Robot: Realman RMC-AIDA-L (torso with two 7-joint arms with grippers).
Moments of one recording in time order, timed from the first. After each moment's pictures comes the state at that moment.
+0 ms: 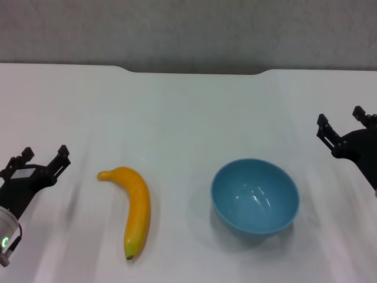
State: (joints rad) left arm -0.32 -2.05 -1.21 -0.31 -0.34 -0.90 2.69; right arm 0.48 2.01 0.52 0.28 -2.01 -1.04 0.08
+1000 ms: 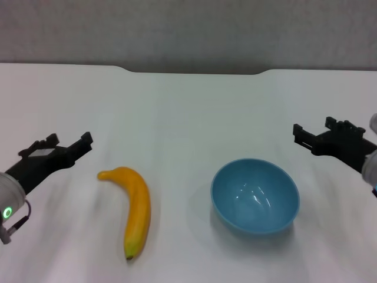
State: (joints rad) left arm -0.12 -1.93 -1.28 -0.98 0.27 -0.36 2.17; right arm 0.33 1.79 0.92 1.05 -2.05 -0.19 -0.27
